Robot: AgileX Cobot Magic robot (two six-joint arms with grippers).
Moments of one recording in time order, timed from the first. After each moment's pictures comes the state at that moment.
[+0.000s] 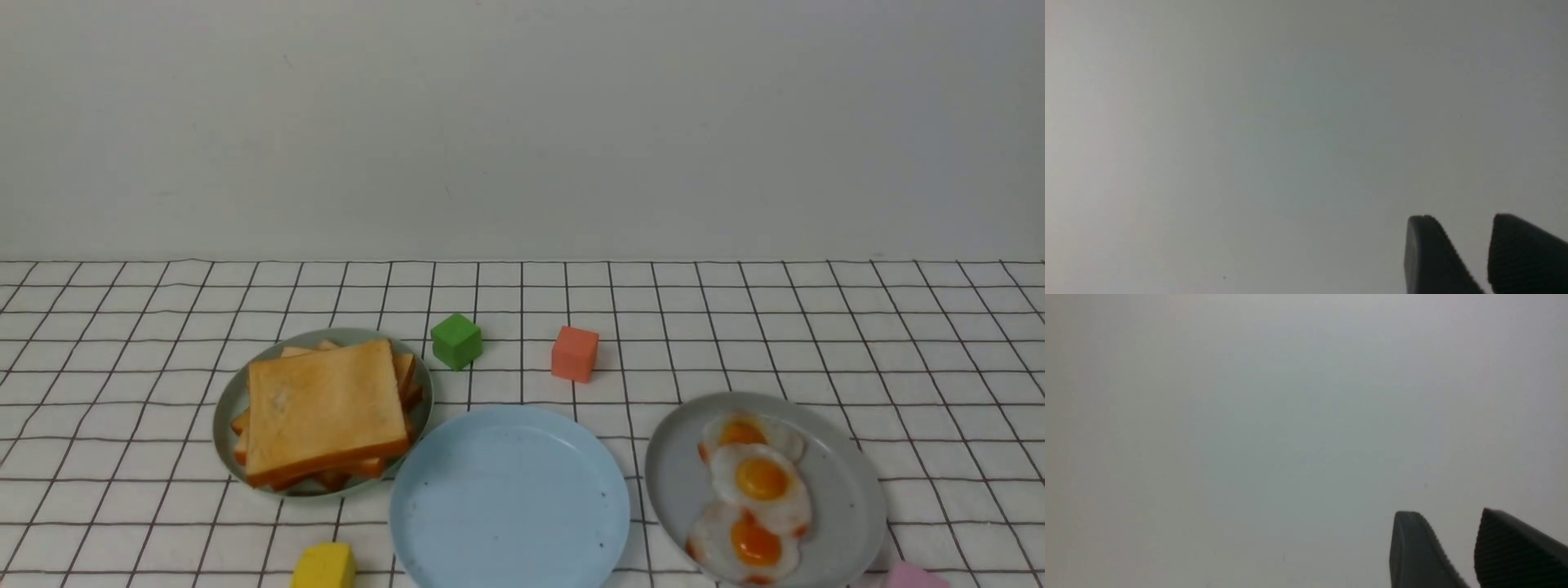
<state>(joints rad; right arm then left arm) -0.03 0.13 -0.50 -0.05 -0.08 0.47 -0.07 0.10 -0.39 -0.01 -0.10 -0.33</state>
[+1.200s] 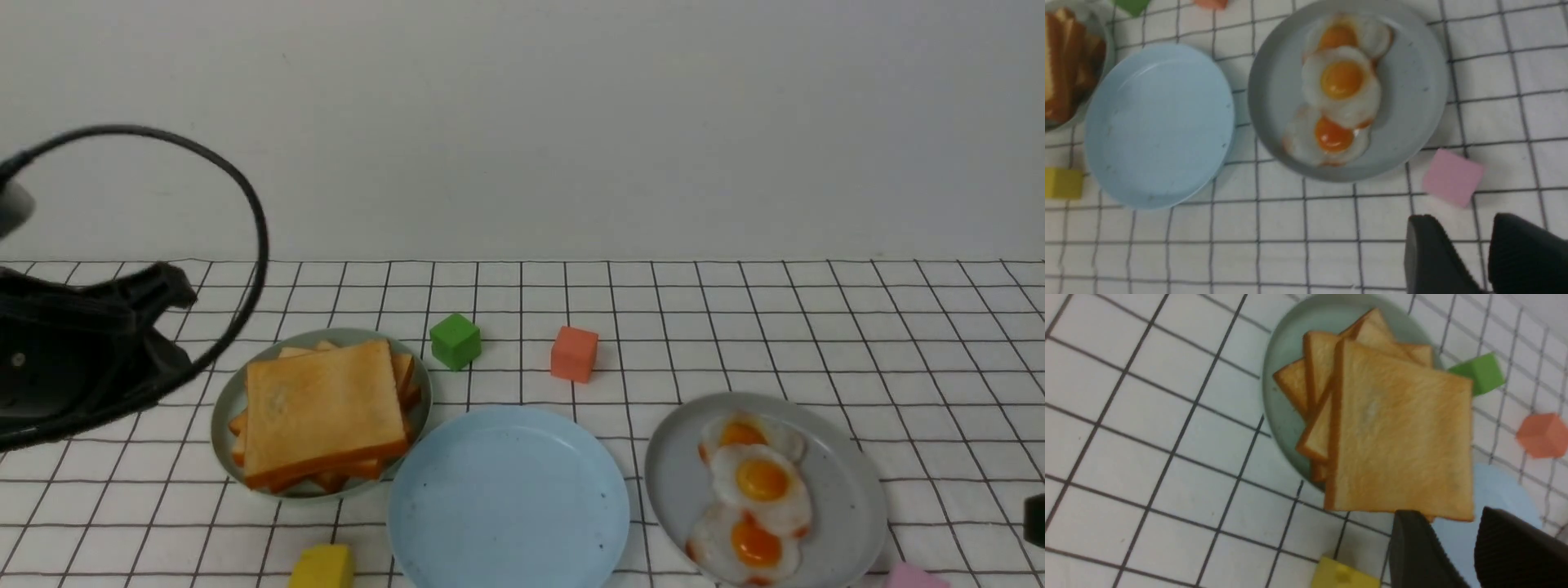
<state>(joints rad) 0.15 0.77 -0.72 0.27 0.92 0.13 -0.07 1.21 -0.85 -0.26 0.63 -0.39</state>
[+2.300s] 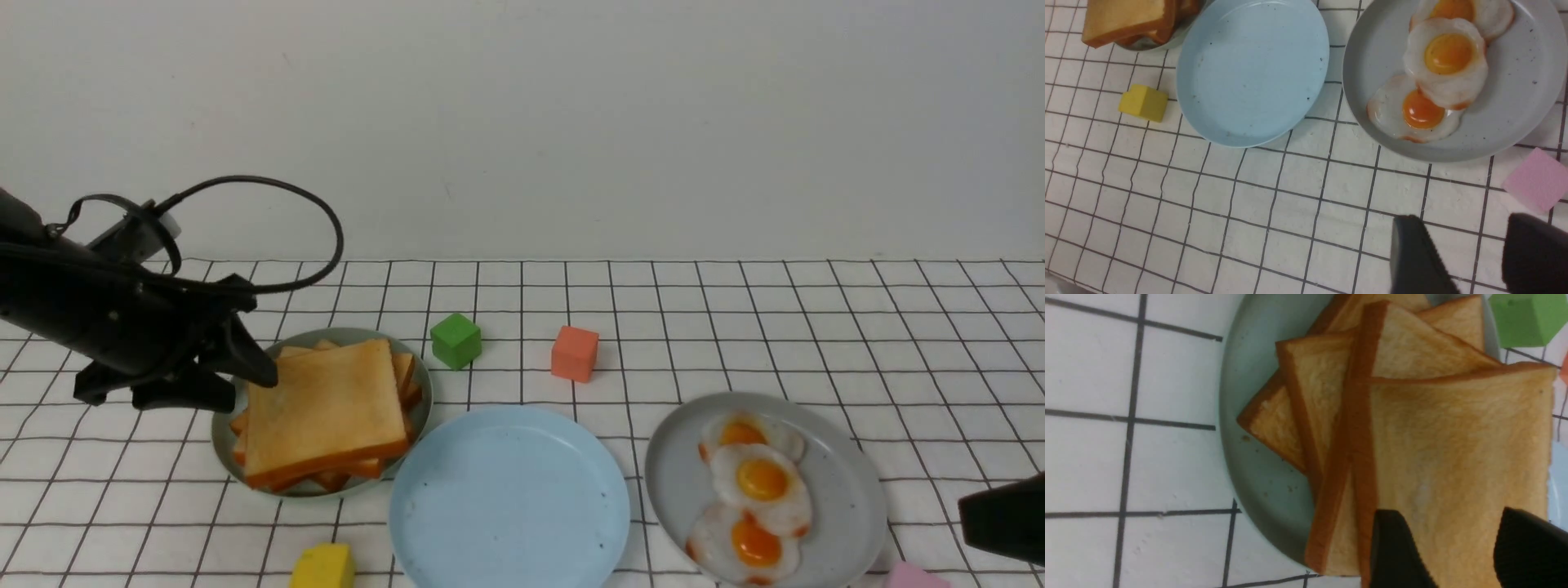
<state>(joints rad) 0.15 0.81 -0.78 0.44 0.99 -0.11 0.13 1.77 -1.17 -0.69 0.84 0.28</state>
